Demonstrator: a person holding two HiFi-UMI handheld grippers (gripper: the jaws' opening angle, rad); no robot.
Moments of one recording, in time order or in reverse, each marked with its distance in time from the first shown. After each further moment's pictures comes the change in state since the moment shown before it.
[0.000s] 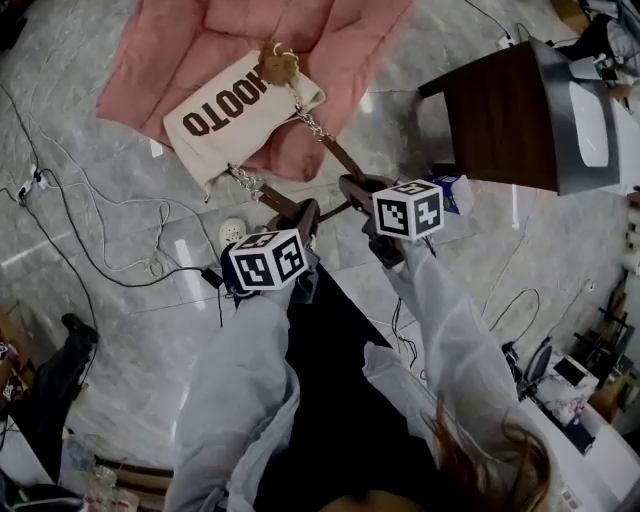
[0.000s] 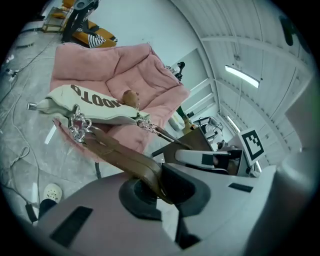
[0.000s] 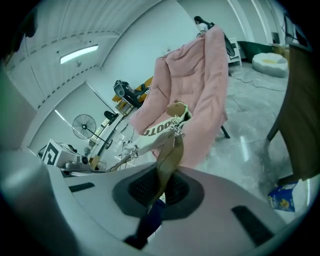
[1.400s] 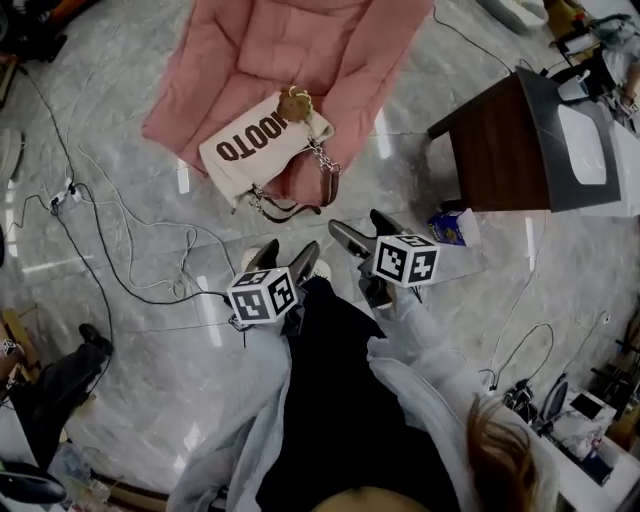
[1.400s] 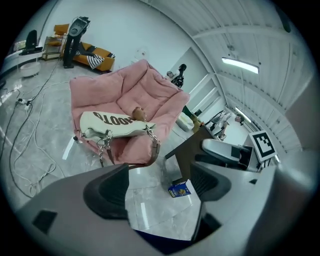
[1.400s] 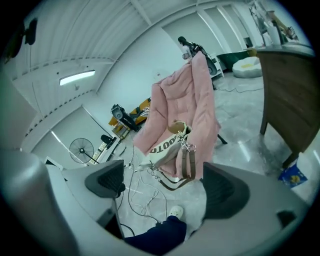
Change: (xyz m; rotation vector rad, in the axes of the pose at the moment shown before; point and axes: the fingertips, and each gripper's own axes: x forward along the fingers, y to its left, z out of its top) left arm -0.091 0.004 -0.002 0.118 -0.048 0.161; right arm -0.049 0.048 -0.010 0.147 -0.256 -0.025
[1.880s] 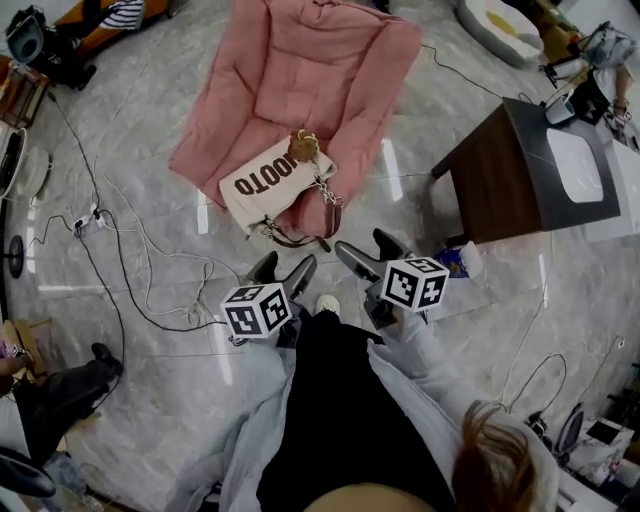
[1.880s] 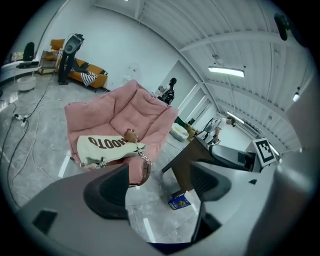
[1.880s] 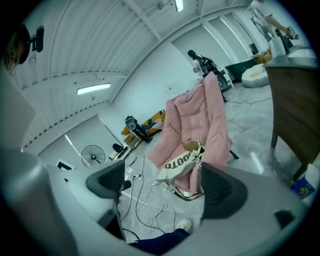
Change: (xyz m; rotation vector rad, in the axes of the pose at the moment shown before) left arm -0.045 -0.039 0.058 0.093 -0.154 -0.049; right arm -0.055 0.049 0.047 -0.052 -0.147 0.128
